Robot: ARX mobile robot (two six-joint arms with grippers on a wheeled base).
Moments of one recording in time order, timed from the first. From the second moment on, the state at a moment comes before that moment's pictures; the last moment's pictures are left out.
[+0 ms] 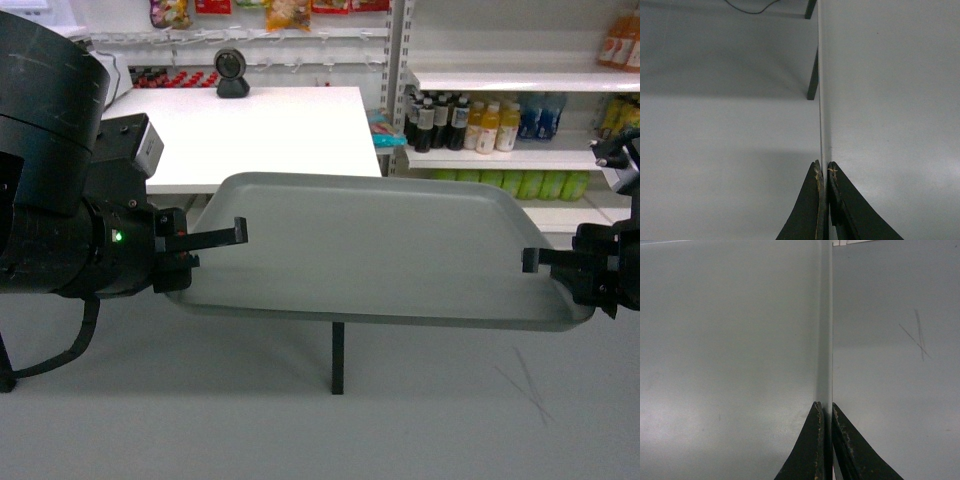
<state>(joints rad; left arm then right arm) -0.28 1.82 0.86 0.27 -0.13 -0.28 0.12 1.86 0.80 0.43 -0.05 0.18</state>
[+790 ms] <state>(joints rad) -0.28 1.82 0.86 0.27 -0.13 -0.28 0.12 1.86 0.80 0.42 -0.05 0.18</state>
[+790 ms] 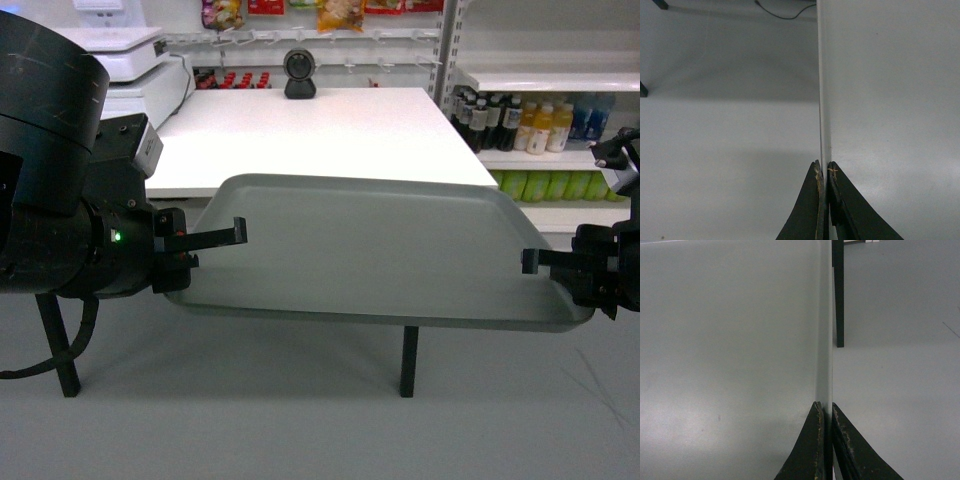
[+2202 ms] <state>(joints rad) -0.28 1.82 0.86 0.27 -0.13 -0.28 0.12 1.86 0.80 0.43 -0.05 0.18</state>
